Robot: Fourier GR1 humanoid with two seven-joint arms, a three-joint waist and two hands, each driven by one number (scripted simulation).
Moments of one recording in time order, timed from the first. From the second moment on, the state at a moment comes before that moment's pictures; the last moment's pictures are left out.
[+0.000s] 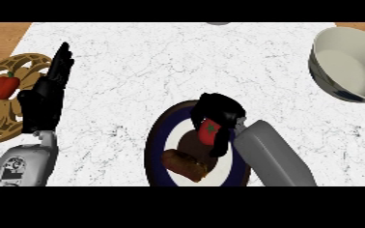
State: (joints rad) left arm -0.23 0.26 0.03 -1.59 -0.13 0.15 0.17; right arm -0.53 -0.11 0.45 -1.10 0.77 0.39 -0.12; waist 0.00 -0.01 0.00
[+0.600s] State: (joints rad) left arm -0.21 0.25 0.05 -1.59 -0.14 0.14 0.17; right arm -0.27 -0.06 0.48 -1.49 0.85 0.40 0.14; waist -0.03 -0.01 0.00
